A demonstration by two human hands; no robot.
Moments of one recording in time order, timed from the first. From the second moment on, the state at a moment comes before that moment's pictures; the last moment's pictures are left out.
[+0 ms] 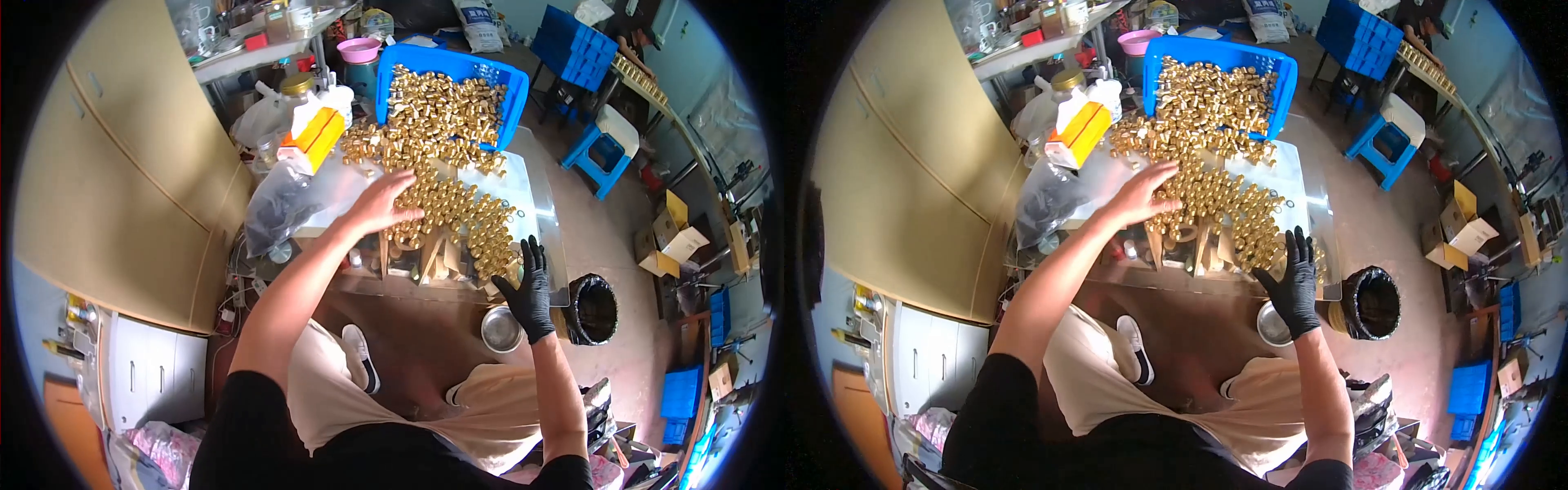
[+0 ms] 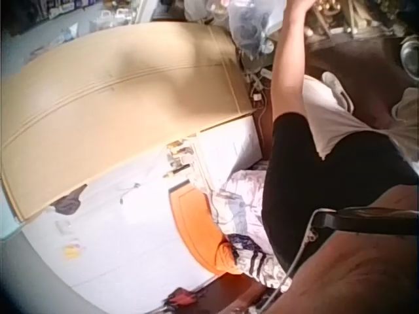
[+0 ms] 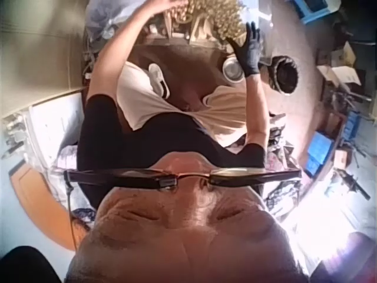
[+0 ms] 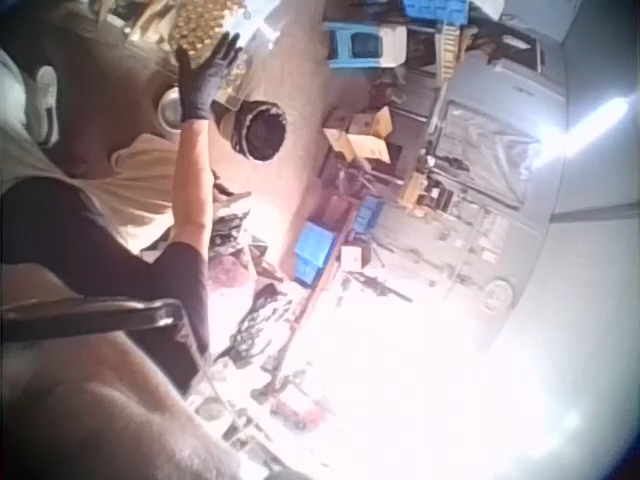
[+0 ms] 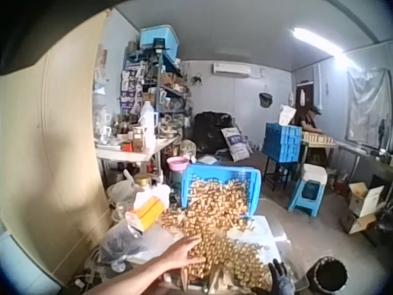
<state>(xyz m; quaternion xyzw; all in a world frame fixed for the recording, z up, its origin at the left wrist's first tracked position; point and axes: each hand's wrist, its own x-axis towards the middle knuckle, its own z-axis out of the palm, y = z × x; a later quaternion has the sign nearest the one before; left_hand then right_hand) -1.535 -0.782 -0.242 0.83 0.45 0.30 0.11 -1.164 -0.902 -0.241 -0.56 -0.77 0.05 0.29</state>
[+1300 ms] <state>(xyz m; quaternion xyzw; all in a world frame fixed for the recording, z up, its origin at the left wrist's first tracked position) -1.388 -0.851 -0.259 0.84 0.48 0.27 -0.02 -1.152 -0.872 -0.254 -0.57 -0.79 0.03 0.20</state>
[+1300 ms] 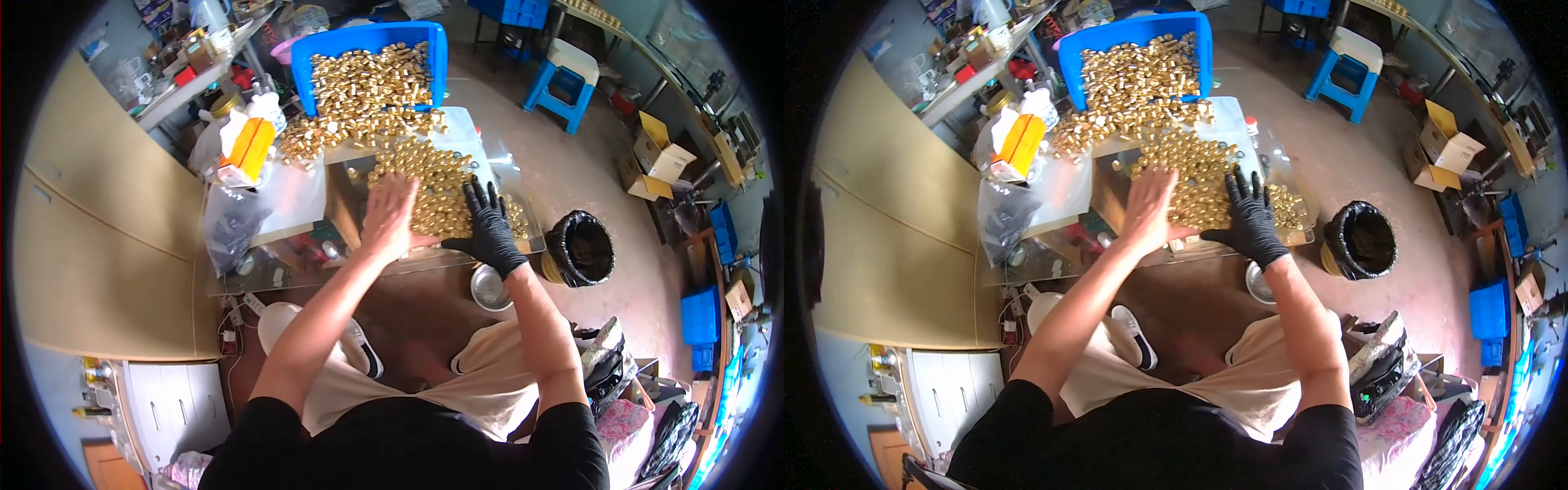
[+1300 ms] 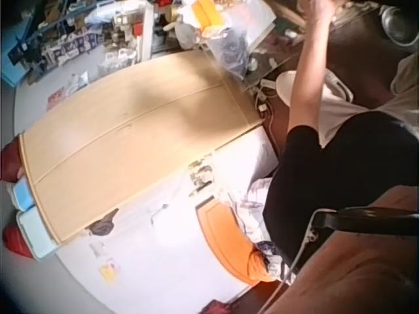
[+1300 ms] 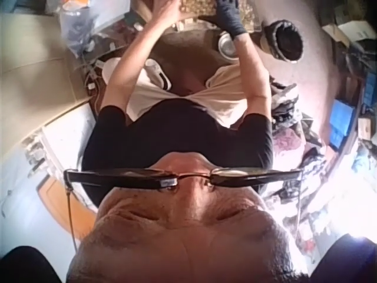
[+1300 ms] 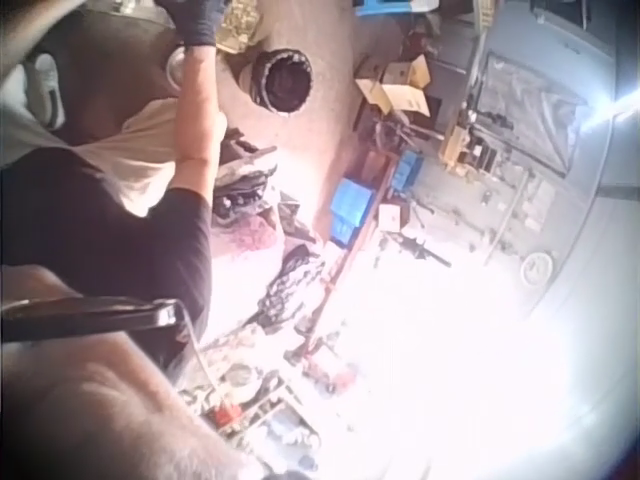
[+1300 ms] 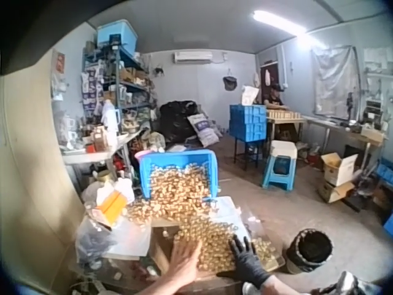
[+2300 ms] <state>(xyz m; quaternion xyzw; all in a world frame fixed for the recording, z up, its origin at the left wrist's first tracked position) -1.480 -0.806 -0.257 0.81 0.47 0.36 -0.02 -1.147 -0.885 -0.252 -0.53 -0.78 0.03 0.32</state>
